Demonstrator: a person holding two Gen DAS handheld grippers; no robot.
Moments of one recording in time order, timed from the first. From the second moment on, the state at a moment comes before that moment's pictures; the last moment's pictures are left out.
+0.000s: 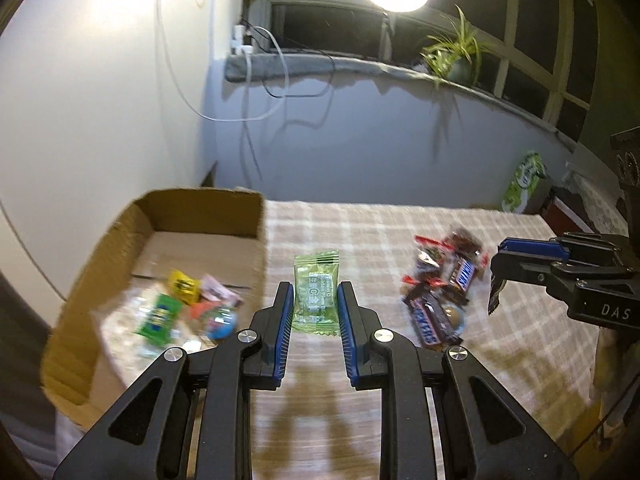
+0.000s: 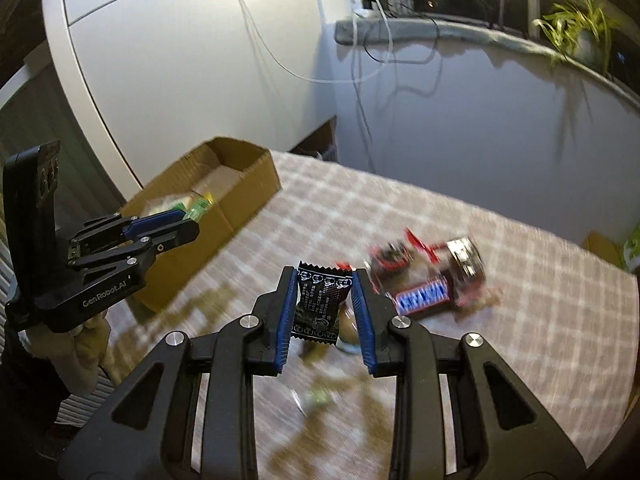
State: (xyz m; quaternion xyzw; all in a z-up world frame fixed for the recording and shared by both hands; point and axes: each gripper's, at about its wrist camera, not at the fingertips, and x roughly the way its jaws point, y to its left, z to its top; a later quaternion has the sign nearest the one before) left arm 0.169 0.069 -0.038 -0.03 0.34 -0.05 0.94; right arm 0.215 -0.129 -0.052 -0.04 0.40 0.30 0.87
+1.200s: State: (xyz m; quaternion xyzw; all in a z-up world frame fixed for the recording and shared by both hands) left arm 0.186 0.178 -0.040 -0.04 0.35 0.03 0.93; right arm 0.276 0.062 -0.059 -0.09 0.39 0.40 0.82
